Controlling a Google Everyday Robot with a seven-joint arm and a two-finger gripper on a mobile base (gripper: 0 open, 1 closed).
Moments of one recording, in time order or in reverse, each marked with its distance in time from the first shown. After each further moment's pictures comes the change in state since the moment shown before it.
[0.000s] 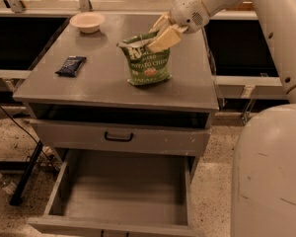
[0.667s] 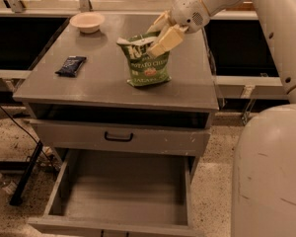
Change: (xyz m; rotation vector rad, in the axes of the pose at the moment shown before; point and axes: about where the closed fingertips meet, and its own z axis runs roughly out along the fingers) arm 0.000 0.000 0.000 0.000 0.000 0.000
